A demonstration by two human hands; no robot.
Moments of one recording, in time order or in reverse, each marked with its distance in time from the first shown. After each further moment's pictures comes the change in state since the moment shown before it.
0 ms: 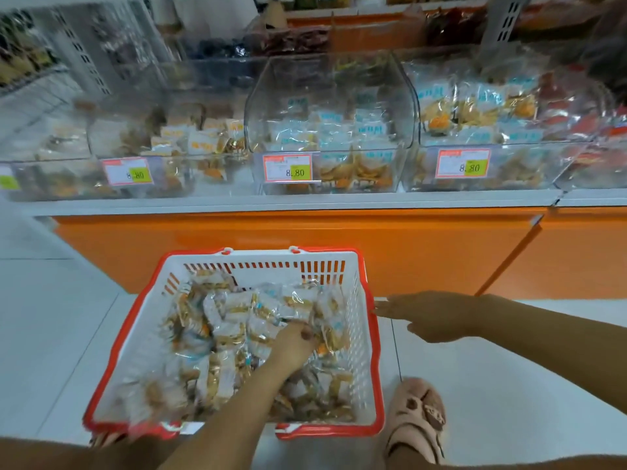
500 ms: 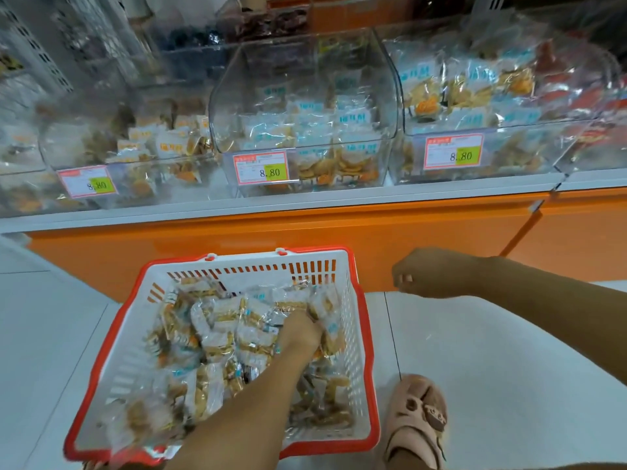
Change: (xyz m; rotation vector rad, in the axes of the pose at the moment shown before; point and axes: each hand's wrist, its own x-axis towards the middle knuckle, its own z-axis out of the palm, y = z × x) left_hand 0.040 0.036 0.024 0.006 0.153 -0.201; right_hand 0.016 0.041 -0.035 0.057 0.195 0.126
